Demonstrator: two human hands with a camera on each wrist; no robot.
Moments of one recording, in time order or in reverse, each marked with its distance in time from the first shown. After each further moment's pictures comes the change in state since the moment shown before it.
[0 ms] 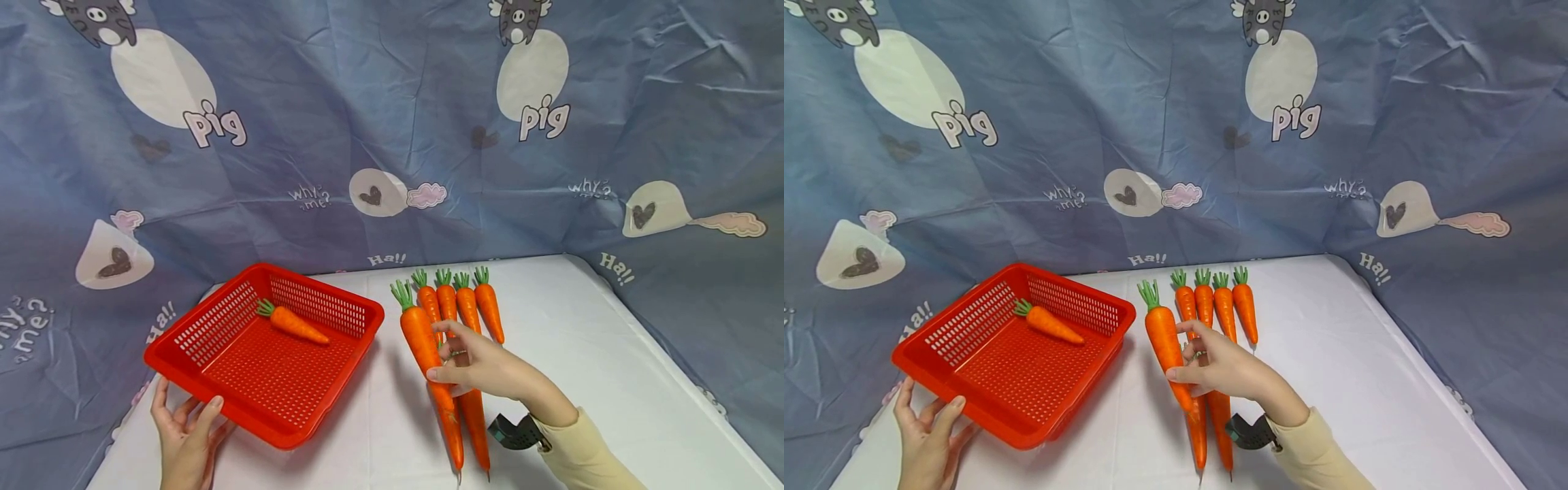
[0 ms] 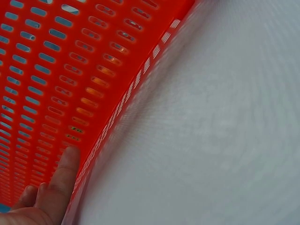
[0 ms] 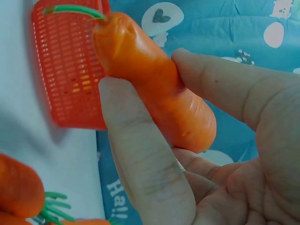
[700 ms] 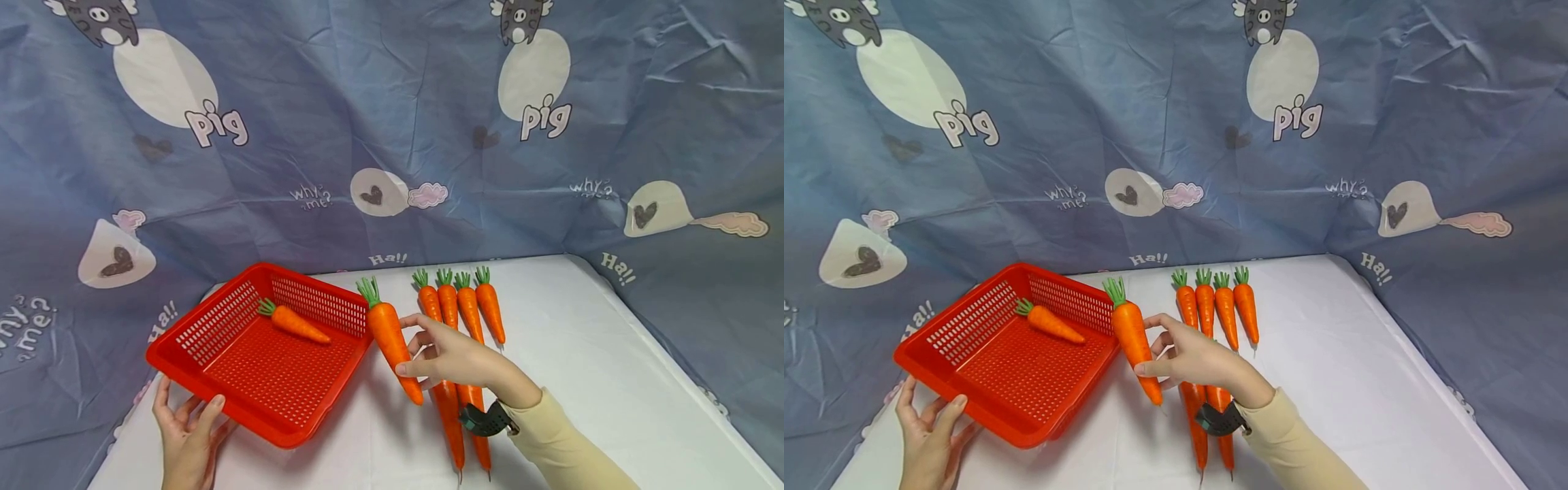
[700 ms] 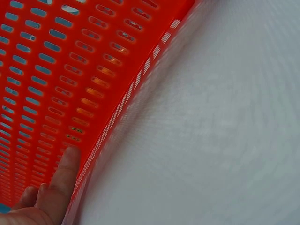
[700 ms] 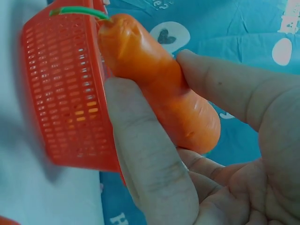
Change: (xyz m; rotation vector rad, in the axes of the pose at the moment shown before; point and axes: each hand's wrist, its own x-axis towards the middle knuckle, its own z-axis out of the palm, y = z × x) left_hand 0.001 0.000 -0.002 0.004 -0.014 -0.008; right_hand 0.033 -0.022 0.023 0.008 -0.084 -0.019
